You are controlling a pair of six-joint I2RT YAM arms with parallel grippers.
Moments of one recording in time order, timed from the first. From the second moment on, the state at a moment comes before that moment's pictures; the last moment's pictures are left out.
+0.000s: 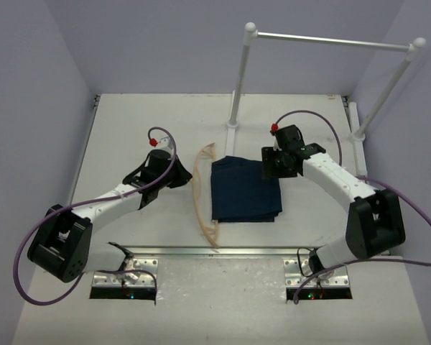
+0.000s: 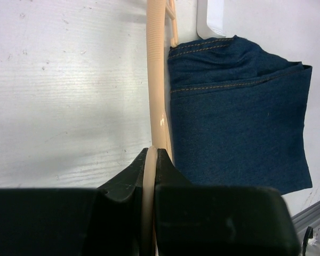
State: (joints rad) left arm -0.44 1.29 0.62 0.04 0.04 -0.66; right arm 0.34 1.45 1.01 -0.58 0.02 0.26
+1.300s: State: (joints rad) left arm -0.44 1.32 0.60 0.07 0.04 -0.70; right arm 0.21 1.50 0.84 -0.57 0.08 0.27
